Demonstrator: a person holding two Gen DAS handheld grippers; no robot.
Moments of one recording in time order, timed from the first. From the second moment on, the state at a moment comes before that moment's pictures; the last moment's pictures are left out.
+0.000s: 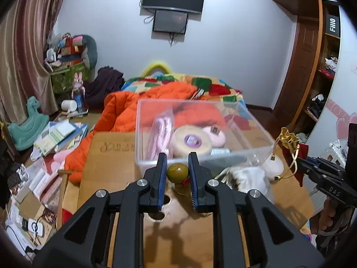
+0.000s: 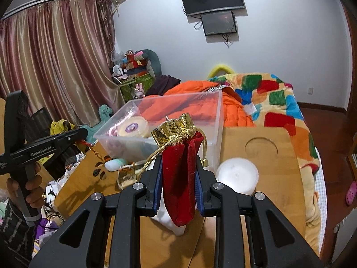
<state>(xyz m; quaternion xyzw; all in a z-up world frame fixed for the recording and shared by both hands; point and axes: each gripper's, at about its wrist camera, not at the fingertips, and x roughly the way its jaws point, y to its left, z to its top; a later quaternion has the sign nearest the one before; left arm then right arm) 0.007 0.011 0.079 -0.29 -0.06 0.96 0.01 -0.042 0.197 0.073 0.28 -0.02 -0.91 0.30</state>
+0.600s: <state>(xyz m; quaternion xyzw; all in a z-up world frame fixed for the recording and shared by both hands) -0.039 0.029 0.107 -0.28 -0.06 0.96 0.06 -0.077 0.173 0.096 0.26 0.00 -0.91 0.32</state>
